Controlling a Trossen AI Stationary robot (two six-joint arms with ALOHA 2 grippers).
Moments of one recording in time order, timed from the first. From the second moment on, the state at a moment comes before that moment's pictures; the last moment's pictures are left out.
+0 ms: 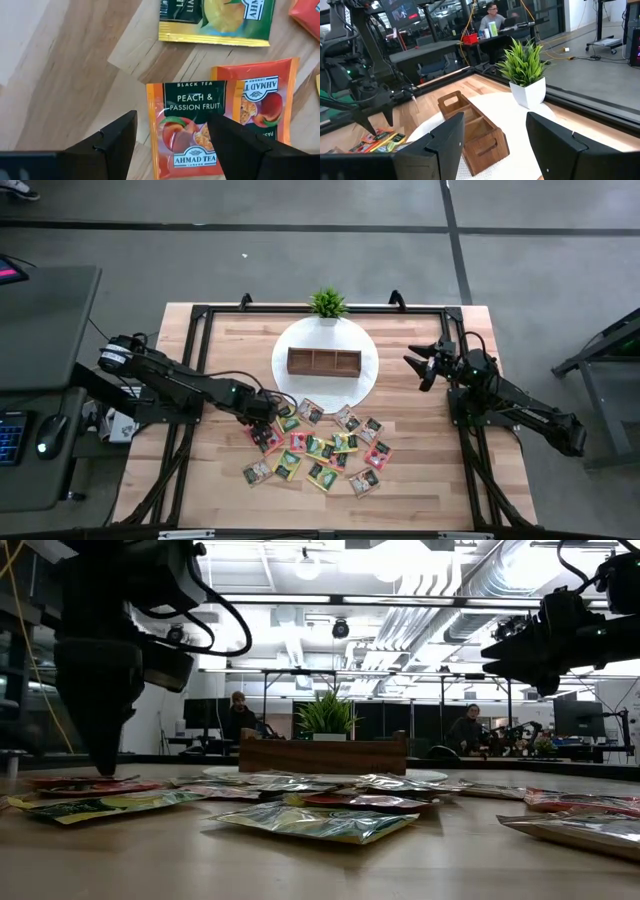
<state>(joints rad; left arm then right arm) -0.22 1.44 0.71 -0.59 -0.01 -0.79 -0.57 0.08 0.01 0.05 -0.11 0.26</state>
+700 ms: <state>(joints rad) -0.22 1.44 0.60 -0.51 -0.03 -0.82 -0.57 0.08 0.01 0.05 -0.11 0.26</state>
